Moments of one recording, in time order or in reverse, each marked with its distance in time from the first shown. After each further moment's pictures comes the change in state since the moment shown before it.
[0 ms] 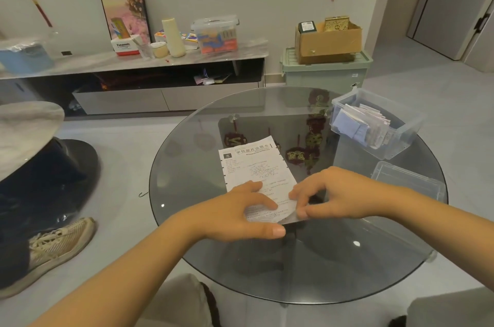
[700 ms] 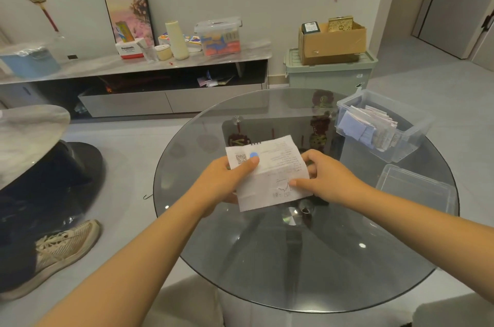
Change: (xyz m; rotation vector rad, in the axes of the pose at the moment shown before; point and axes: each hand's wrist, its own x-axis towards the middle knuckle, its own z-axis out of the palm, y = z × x) left_hand 0.017 0.002 -0.025 -0.792 0.490 -0.152; right_hand 0.039 0.012 0.016 0.346 0.374 0.339
